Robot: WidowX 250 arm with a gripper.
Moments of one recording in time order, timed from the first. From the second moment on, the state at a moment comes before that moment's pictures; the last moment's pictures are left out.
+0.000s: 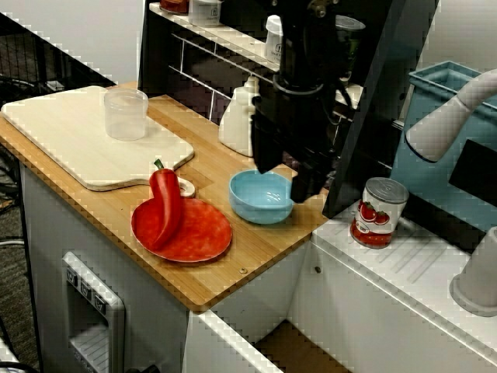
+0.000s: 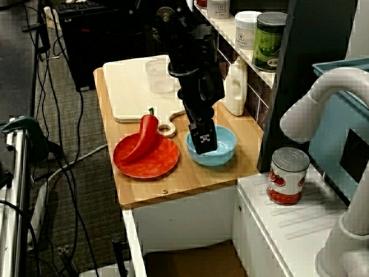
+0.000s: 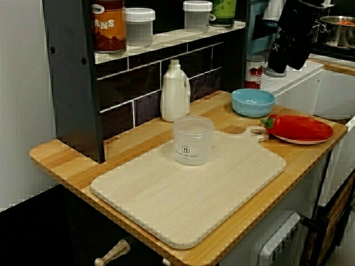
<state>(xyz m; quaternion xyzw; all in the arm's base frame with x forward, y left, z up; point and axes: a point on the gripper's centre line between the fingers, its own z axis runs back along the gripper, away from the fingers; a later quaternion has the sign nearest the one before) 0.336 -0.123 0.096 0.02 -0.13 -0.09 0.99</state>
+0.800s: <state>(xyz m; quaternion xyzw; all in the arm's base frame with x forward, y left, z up) 0.344 -0.110 0.074 0.02 -0.18 -0.17 0.97</state>
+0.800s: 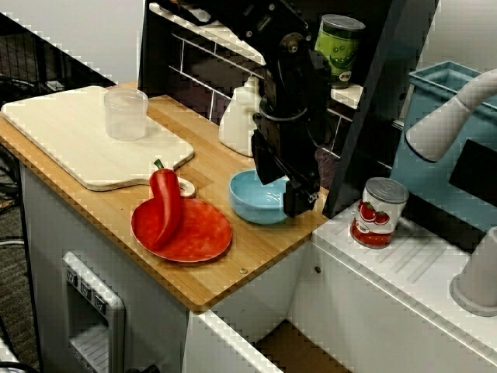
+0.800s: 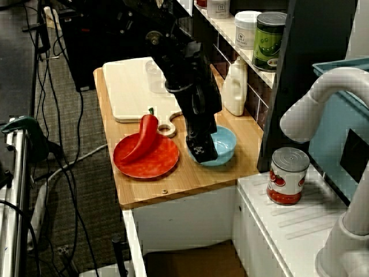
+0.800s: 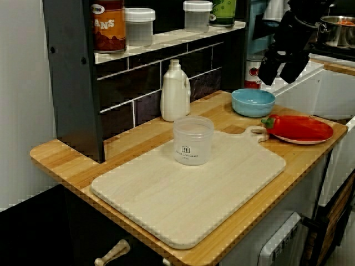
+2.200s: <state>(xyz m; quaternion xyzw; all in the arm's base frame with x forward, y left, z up) 0.364 -0.109 0.050 0.04 -0.15 -0.17 0.97</state>
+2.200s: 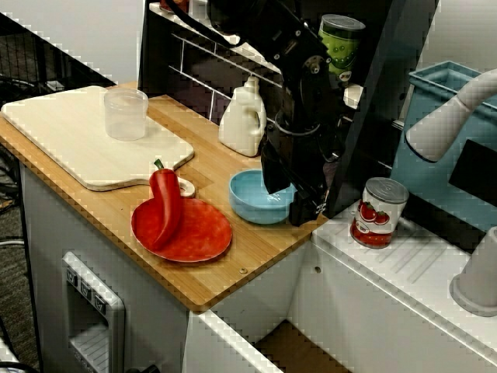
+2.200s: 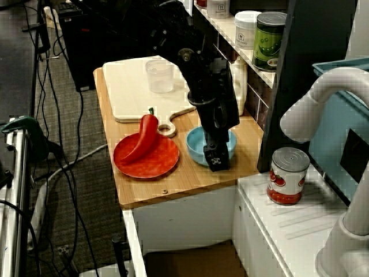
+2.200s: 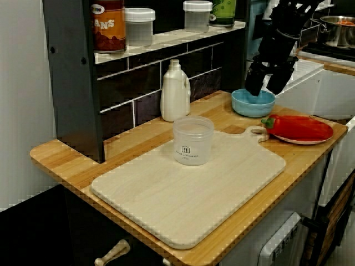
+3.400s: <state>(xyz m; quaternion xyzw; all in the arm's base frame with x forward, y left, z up) 0.362 -0.111 0.029 0.06 -0.13 -0.18 0.97</state>
